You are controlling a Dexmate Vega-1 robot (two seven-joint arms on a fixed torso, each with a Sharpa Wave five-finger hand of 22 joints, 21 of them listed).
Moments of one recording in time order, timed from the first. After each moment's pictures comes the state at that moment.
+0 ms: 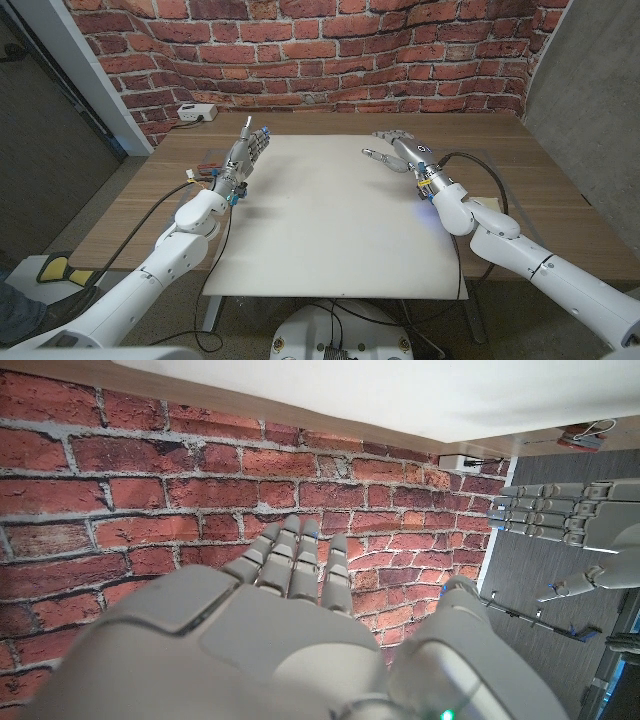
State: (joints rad) left arm 0.99 0.62 0.31 -1.49 -0.68 -0.36 -0.06; left_hand 0.34 0.04 -0.11 0.11 0.26 0.12 0.11 0.21 0.18 0.16 0.06 0.22 0.18 0.06 0.06 0.19 0.18 -0.03 -0.03 0.24 0.17; right arm -0.92 -0.76 -0.55 -1.74 -0.58 0.04 -0.34; right_hand 0.18 0.00 0.23 -0.11 0.20 0.27 -0.02 0.19 0.19 0.30 0.06 0.22 0.18 0.25 0.00 0.22 0.18 0.04 -0.04 0.44 0.18
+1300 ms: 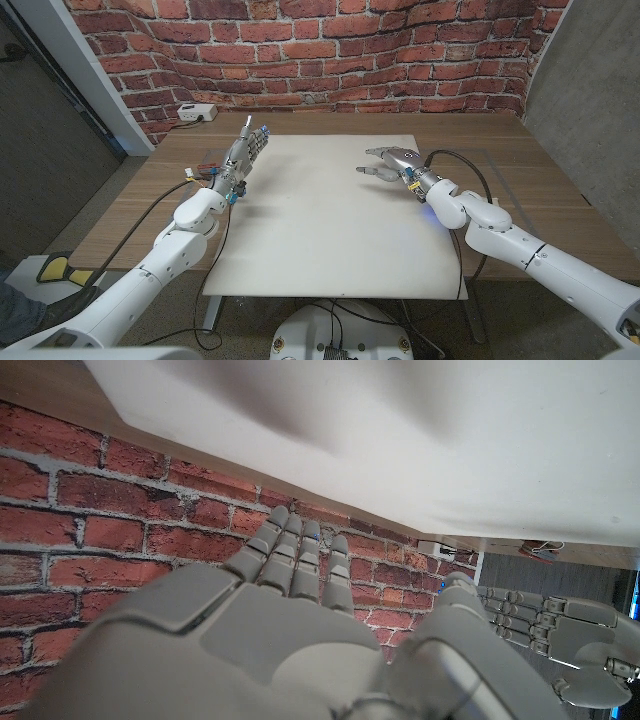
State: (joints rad) left arm 0.99 0.62 0.31 -1.49 -0.68 -0.35 -0.06; left_hand 0.36 0.06 -0.10 0.10 0.25 0.12 0.11 0.21 0.18 0.16 0.05 0.22 0.18 0.06 0.05 0.19 0.18 -0.03 -0.03 0.23 0.17; right arm -0.84 -0.78 -0.65 -1.73 -0.68 -0.08 -0.12; right_hand 0.18 0.01 0.23 -0.11 0.19 0.25 -0.01 0.19 0.19 0.27 0.07 0.20 0.18 0.21 0.03 0.18 0.18 0.15 -0.03 0.46 0.17
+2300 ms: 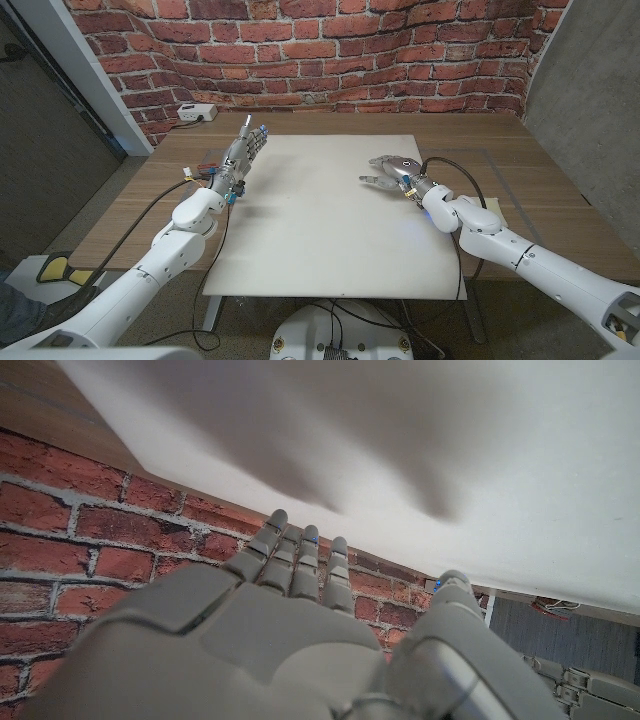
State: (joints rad) left arm 1.00 0.63 0.30 -1.51 -0.67 -0.34 -0.05; left_hand 0.36 0.06 -0.10 0.10 0.25 0.12 0.11 0.21 0.18 0.16 0.05 0.21 0.18 0.06 0.05 0.19 0.18 -0.03 -0.03 0.23 0.17; right arm -0.80 -0.75 -0.71 -1.64 -0.73 -0.13 -0.10; right_hand 0.18 0.03 0.24 -0.12 0.19 0.24 -0.02 0.19 0.19 0.22 0.08 0.20 0.18 0.15 0.05 0.17 0.18 0.13 -0.04 0.42 0.17
